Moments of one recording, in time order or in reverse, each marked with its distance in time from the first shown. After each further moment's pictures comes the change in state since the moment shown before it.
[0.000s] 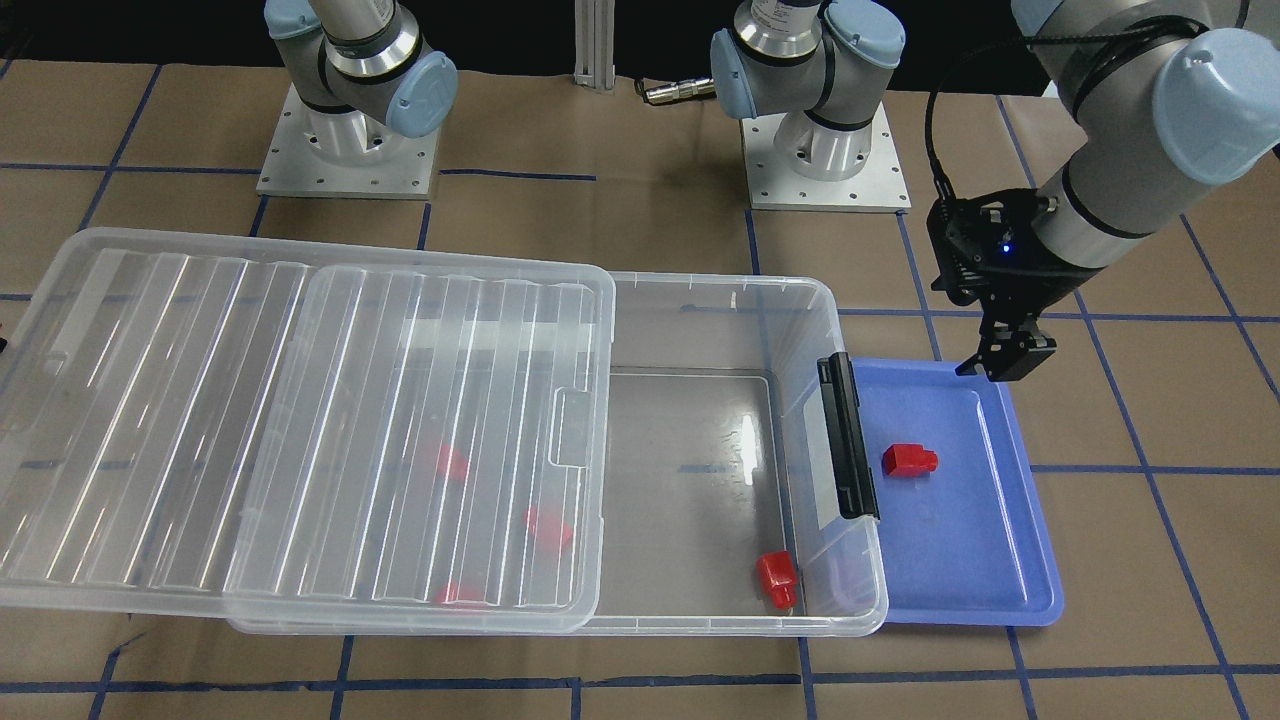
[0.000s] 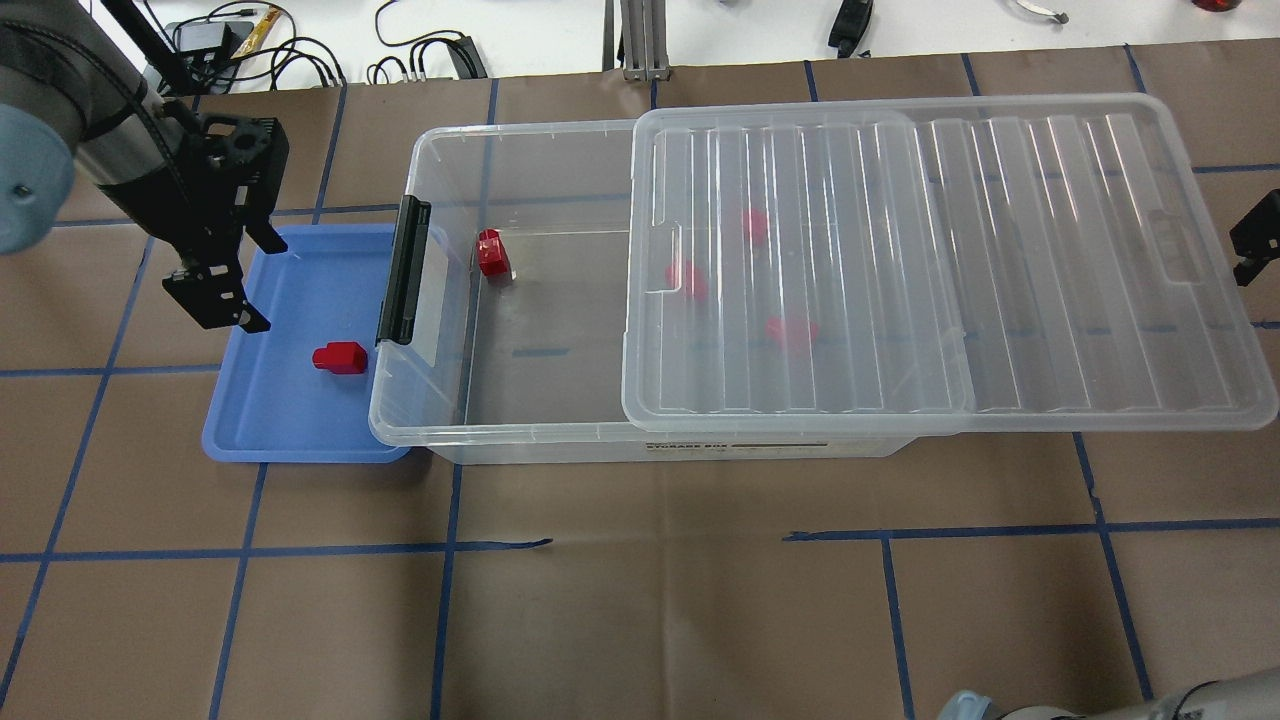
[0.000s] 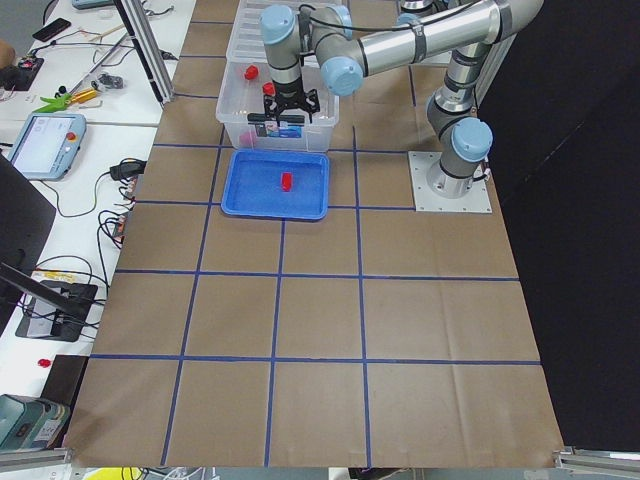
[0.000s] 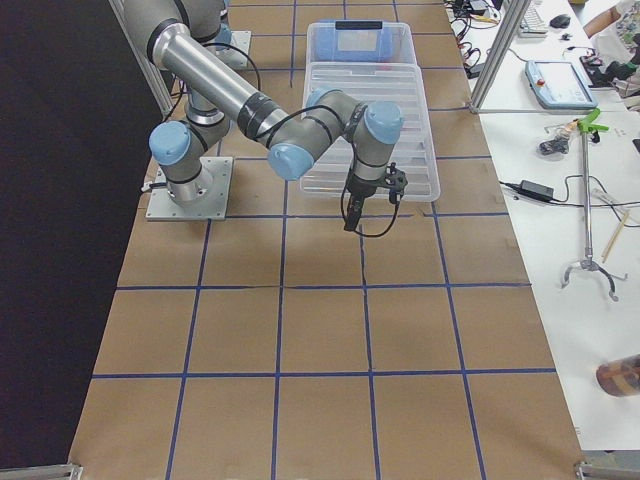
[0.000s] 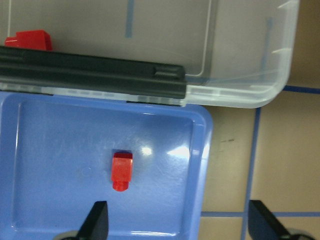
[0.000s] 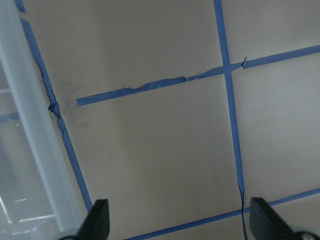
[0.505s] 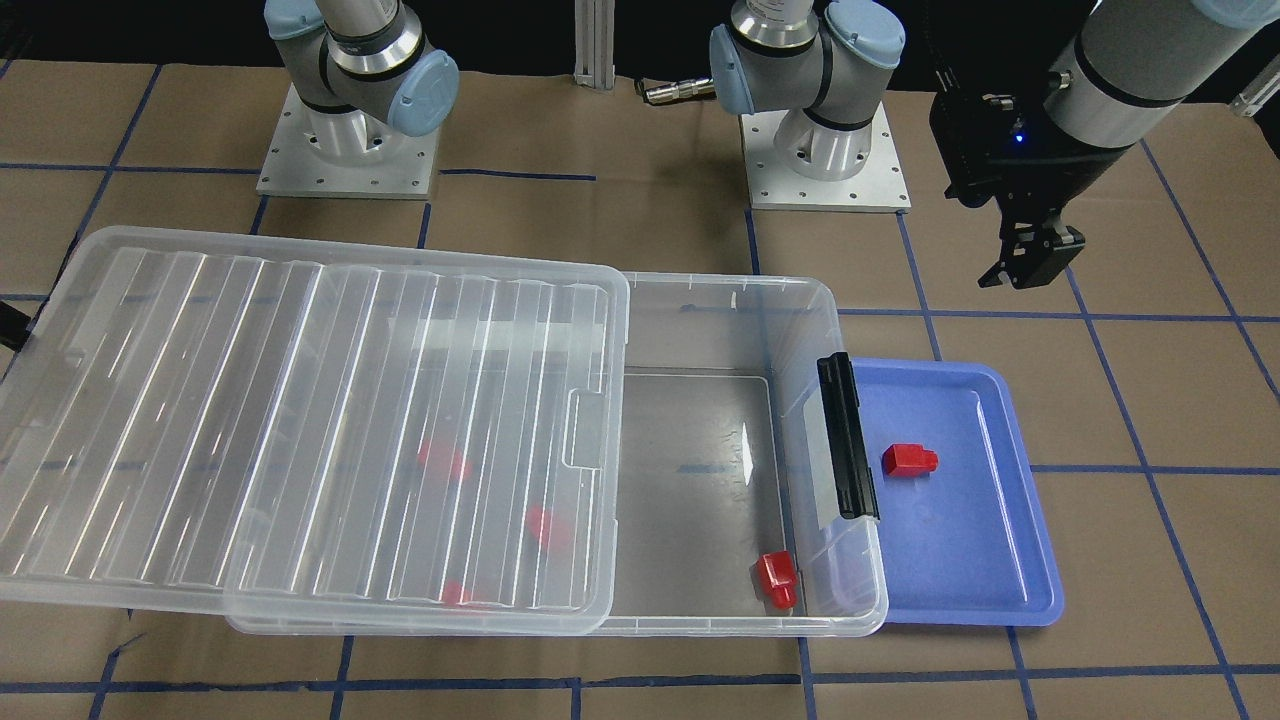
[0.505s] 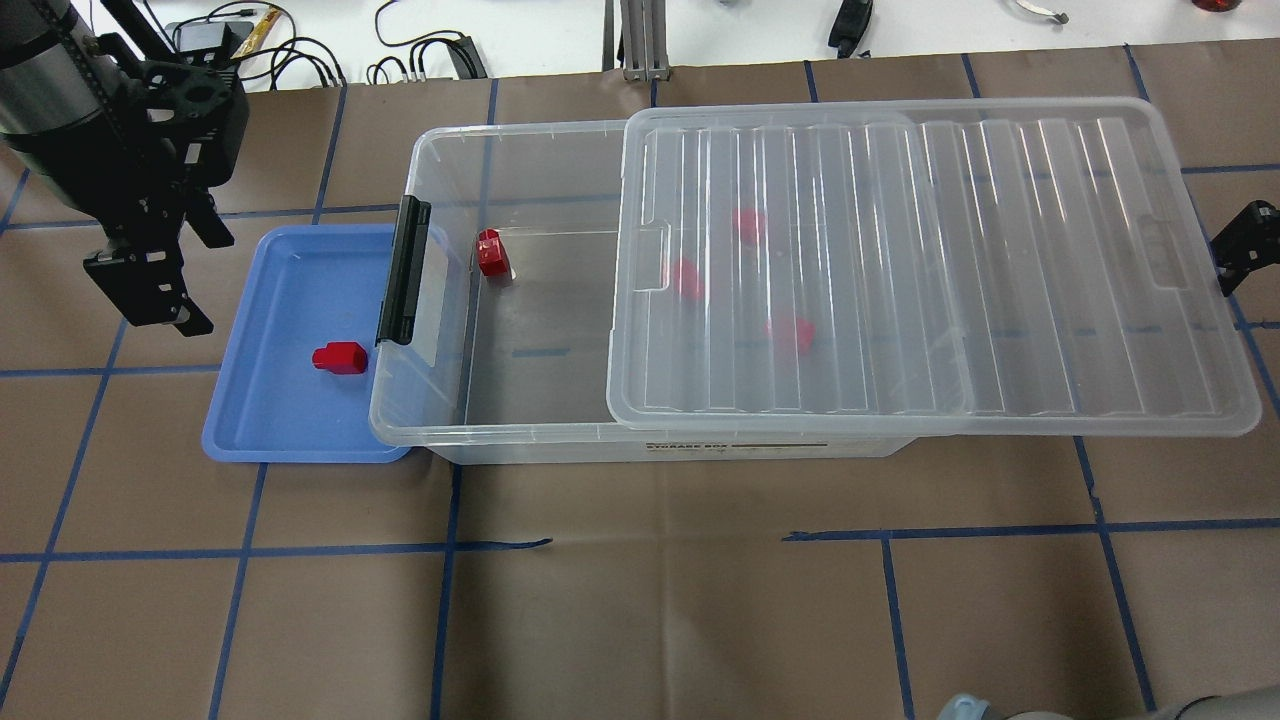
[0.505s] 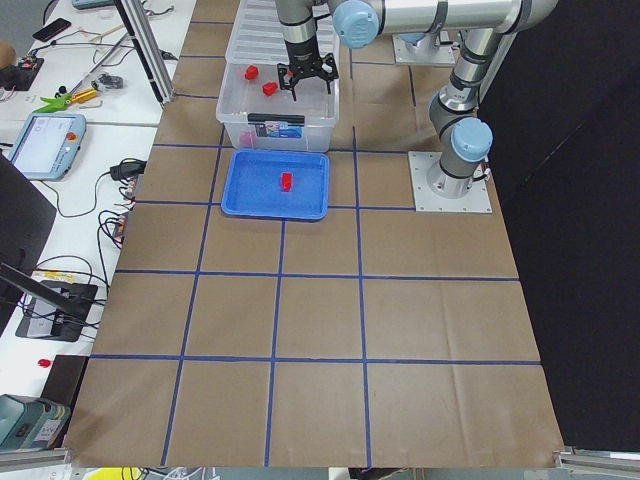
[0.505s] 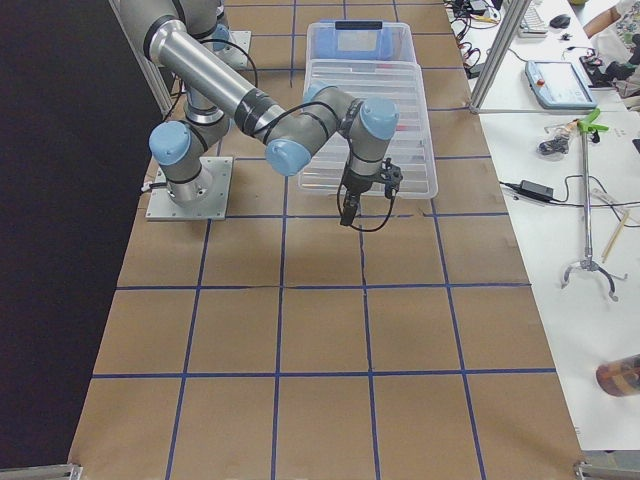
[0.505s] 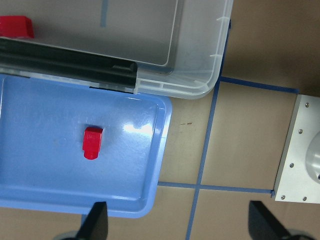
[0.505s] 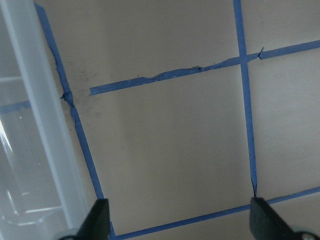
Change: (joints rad) left arm -0.044 0.071 0.084 -0.151 0.087 -0.207; right arm 0.025 -0.033 0.048 -0.001 0.006 0.013
